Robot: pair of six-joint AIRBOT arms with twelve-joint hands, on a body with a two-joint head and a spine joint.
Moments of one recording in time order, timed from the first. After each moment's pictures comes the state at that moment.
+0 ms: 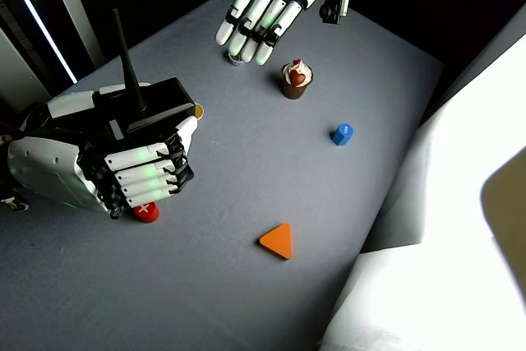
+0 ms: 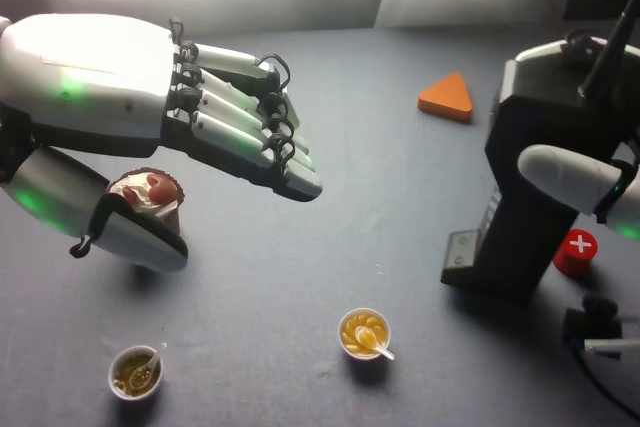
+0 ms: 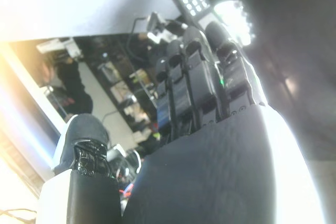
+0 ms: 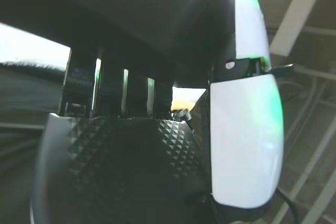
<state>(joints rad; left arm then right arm) 0.28 -0.67 1.48 1.44 -1.23 -0.31 -0.79 -1.17 1.05 0.38 1.54 0.04</state>
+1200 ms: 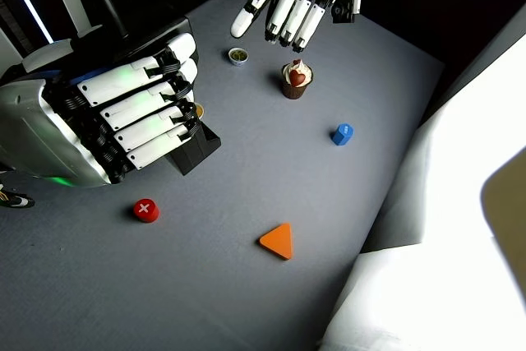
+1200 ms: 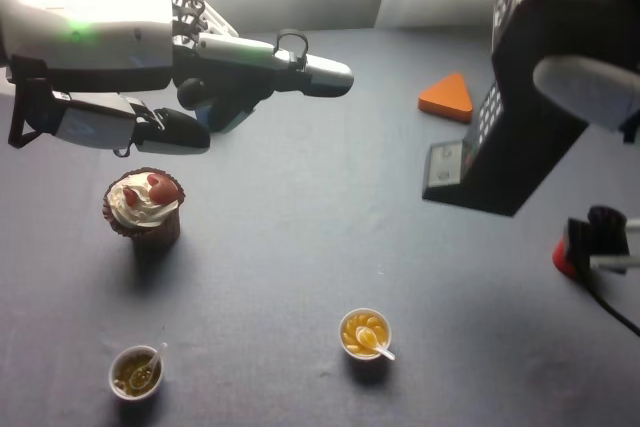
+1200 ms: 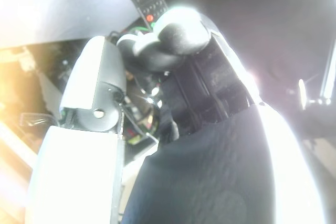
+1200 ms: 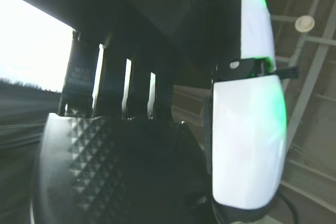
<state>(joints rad) 0.29 -0.67 1.48 1.25 -1.12 -0.23 -0.66 -1.10 1.06 0.29 1.57 0.04</state>
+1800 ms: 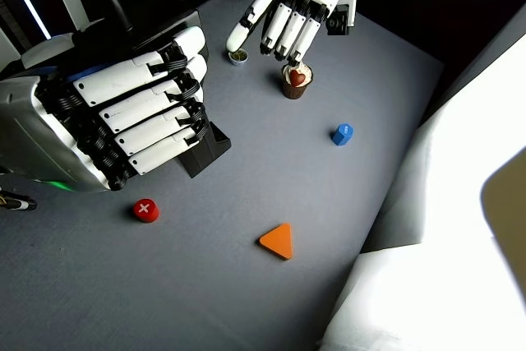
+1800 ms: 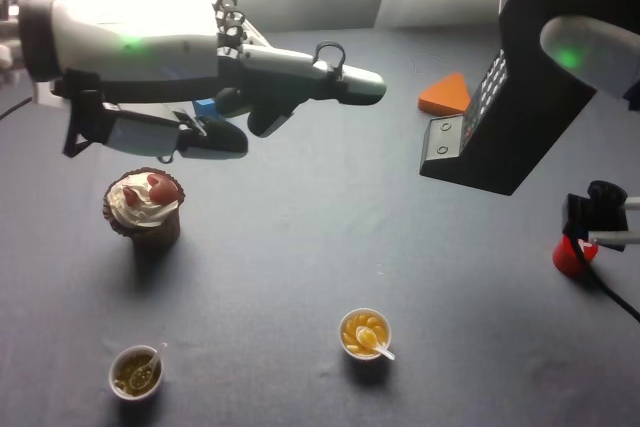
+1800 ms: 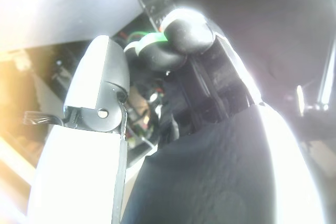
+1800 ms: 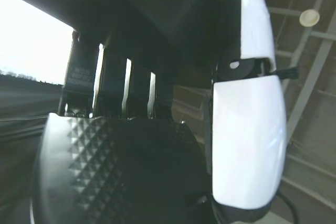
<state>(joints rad) 0.32 -0.74 1.50 1.19 -1.07 -0.18 -0.62 -1.09 1.05 0.31 1.56 0.03</state>
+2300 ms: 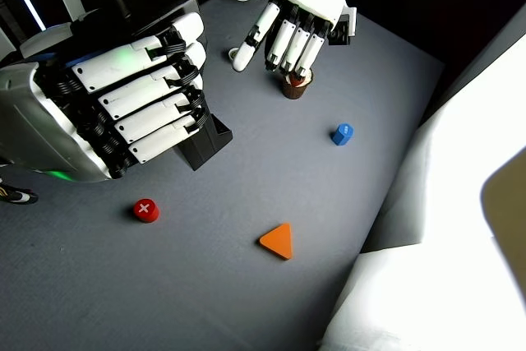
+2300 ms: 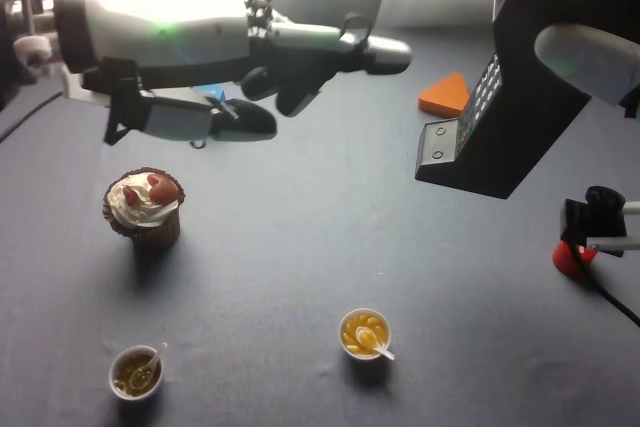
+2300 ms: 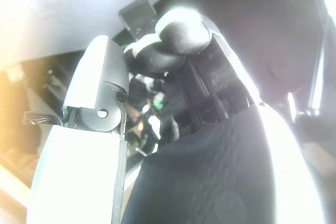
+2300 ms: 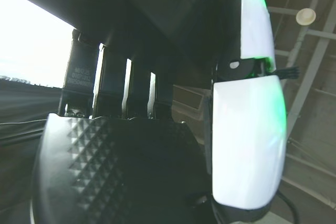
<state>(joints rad) 0.32 -0.79 1.51 1.10 -1.02 -0.13 -0.62 -1.08 1.04 0.30 1.56 0.02</state>
